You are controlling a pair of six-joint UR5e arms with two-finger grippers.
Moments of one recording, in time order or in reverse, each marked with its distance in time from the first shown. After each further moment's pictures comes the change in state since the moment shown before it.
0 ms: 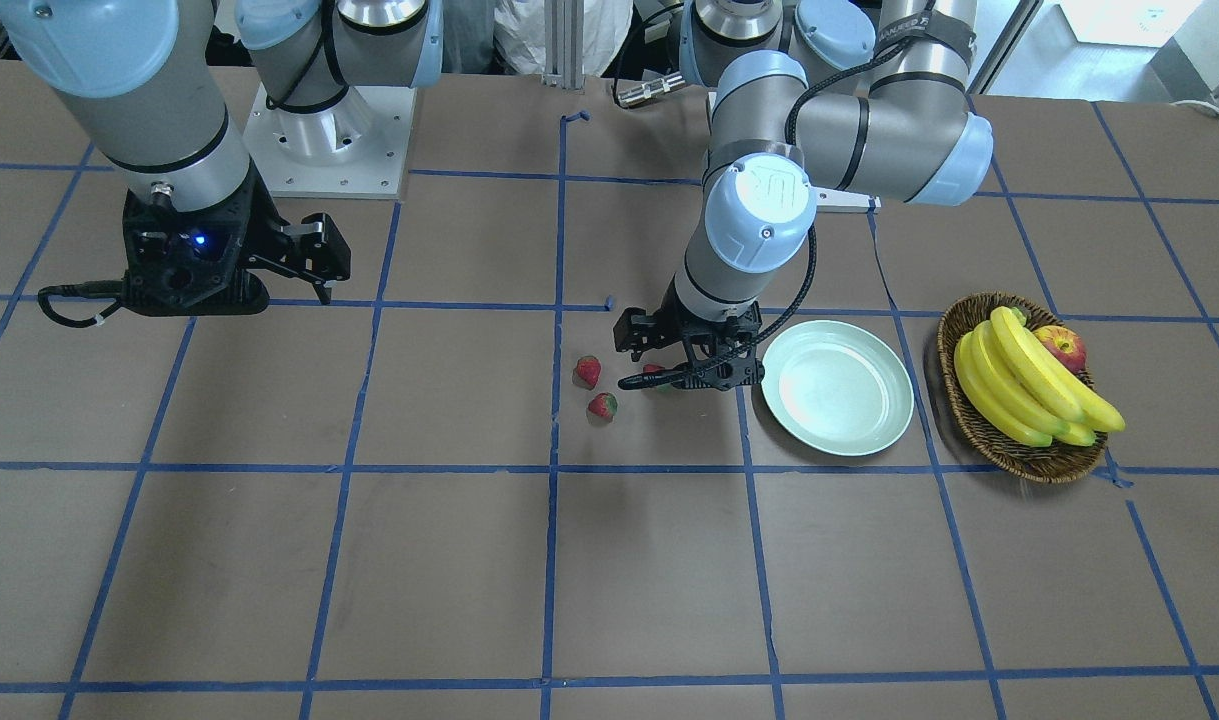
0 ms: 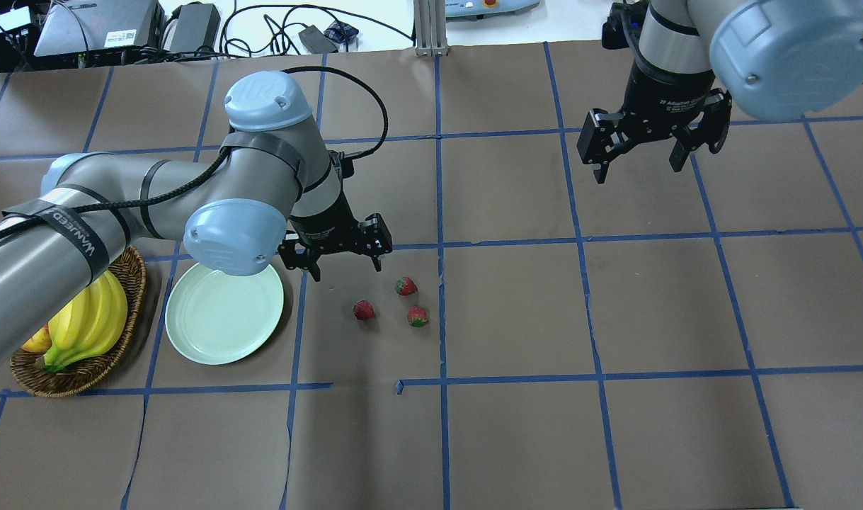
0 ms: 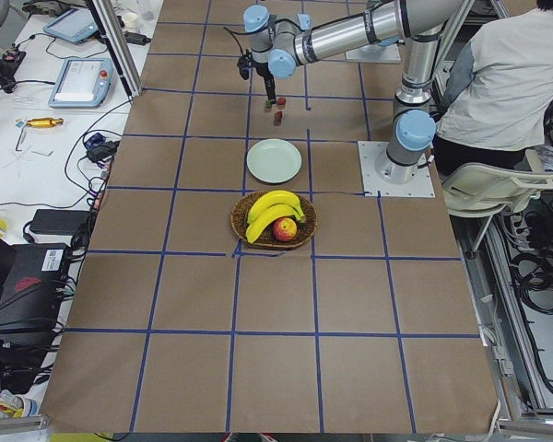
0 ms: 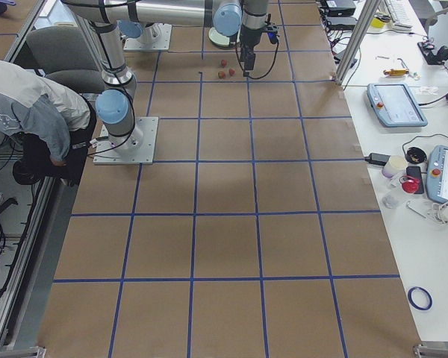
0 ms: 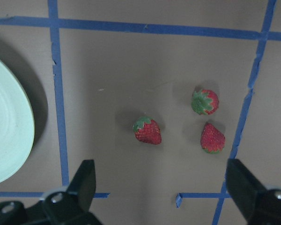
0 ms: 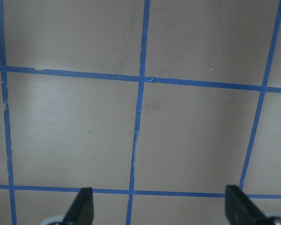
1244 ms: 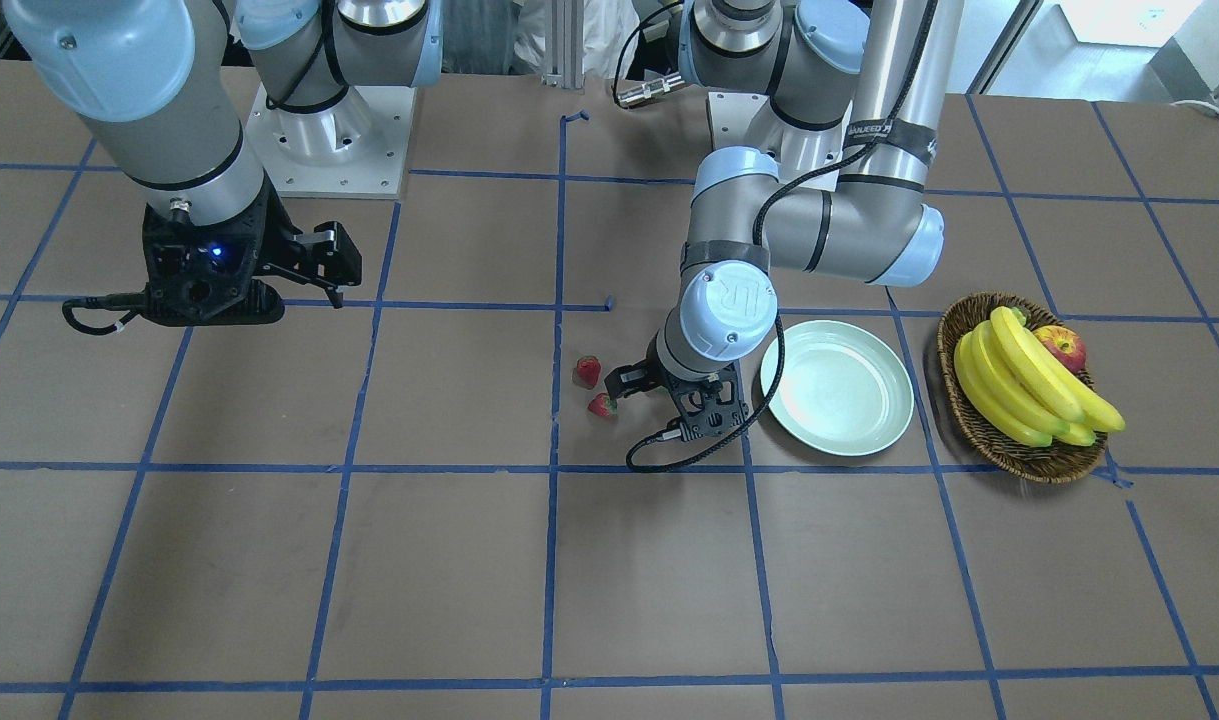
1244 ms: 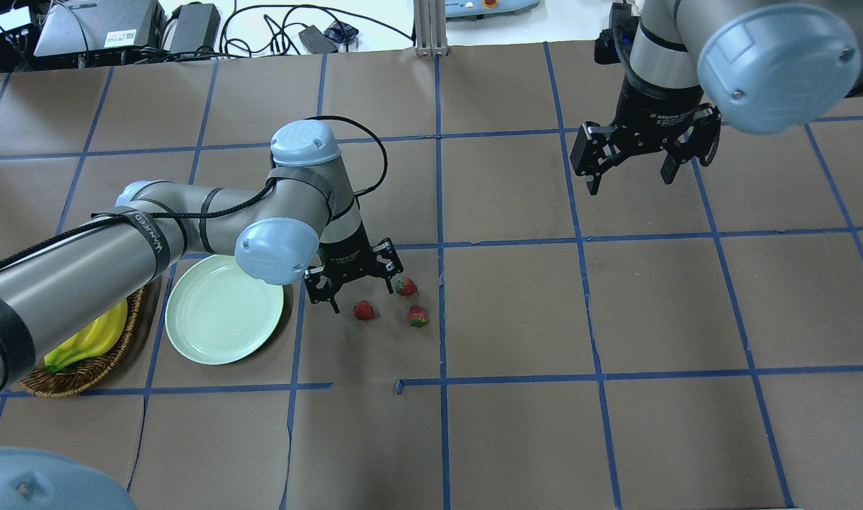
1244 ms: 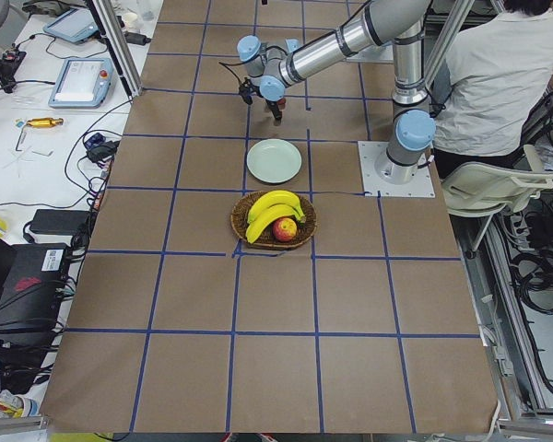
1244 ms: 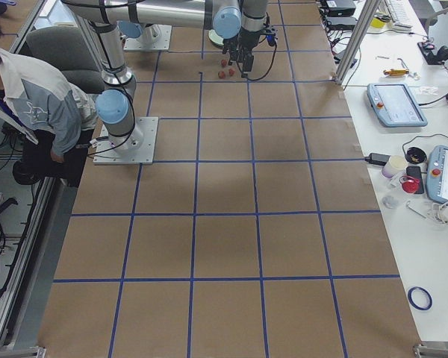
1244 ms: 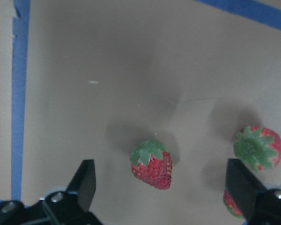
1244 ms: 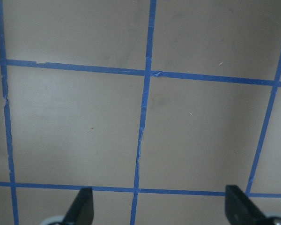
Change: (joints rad) left arm -0.005 -0.164 -0.029 0.073 -0.028 -0.239; right arm 0.005 0.009 0.037 -0.016 0.007 0.003
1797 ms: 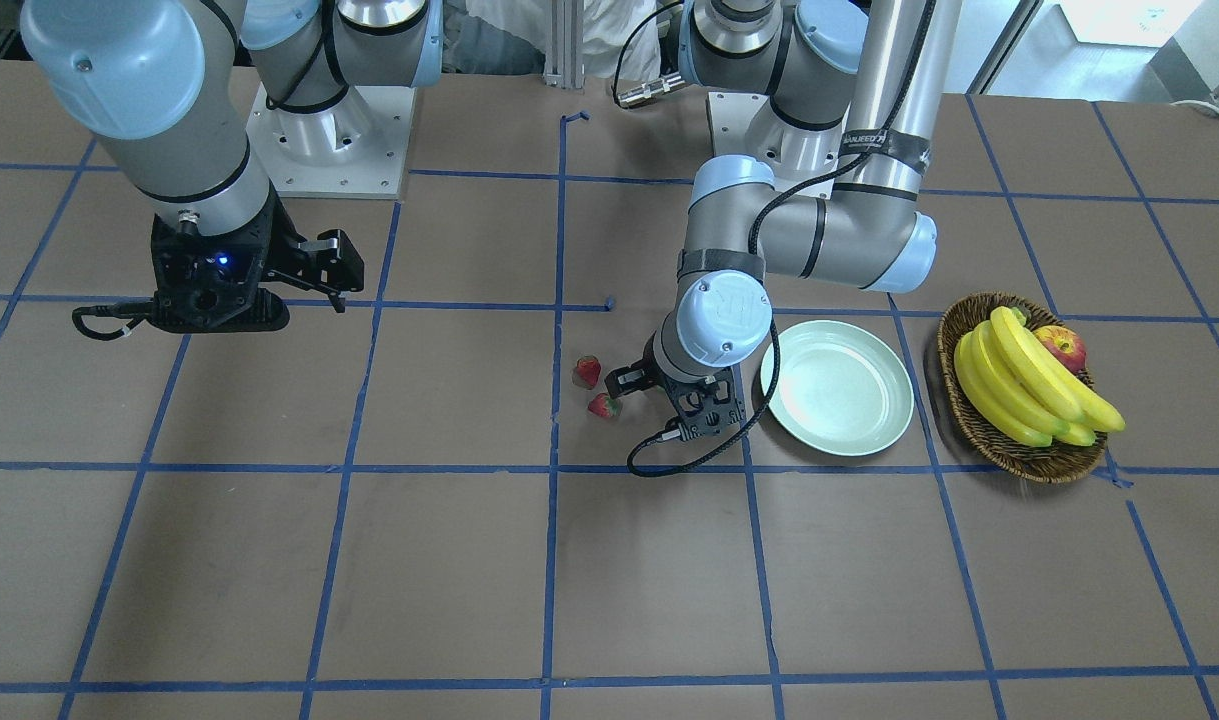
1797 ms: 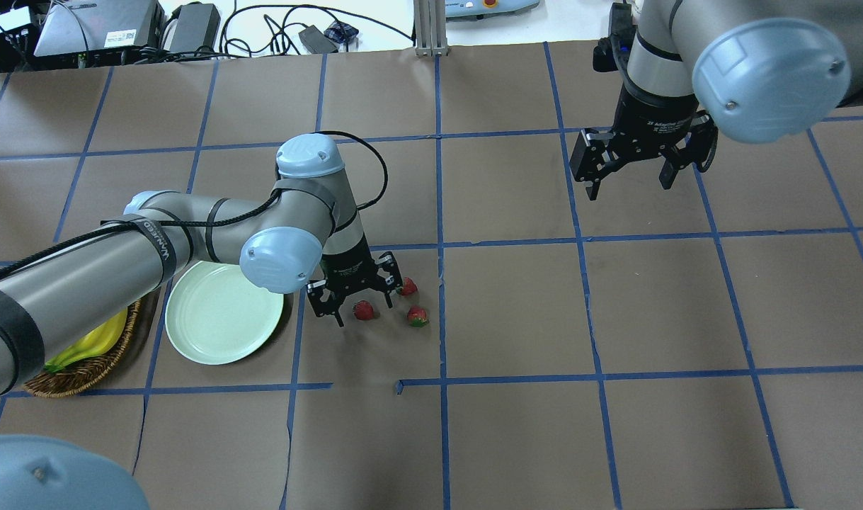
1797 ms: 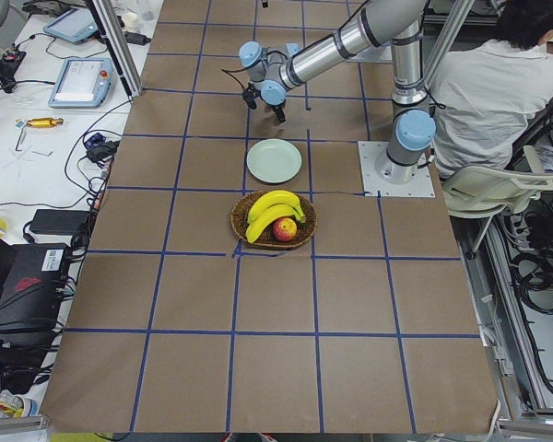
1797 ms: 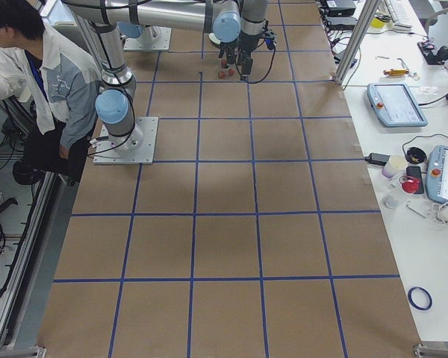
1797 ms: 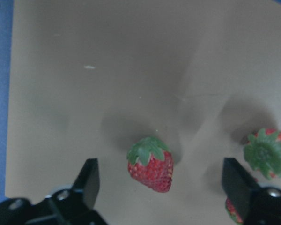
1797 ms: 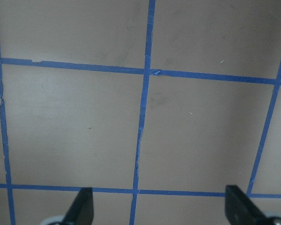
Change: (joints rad) left arm -0.003 -0.015 -0.027 -0.003 -0.002 -0.017; right arm 0.000 0.001 0.015 -0.015 -0.004 0.000
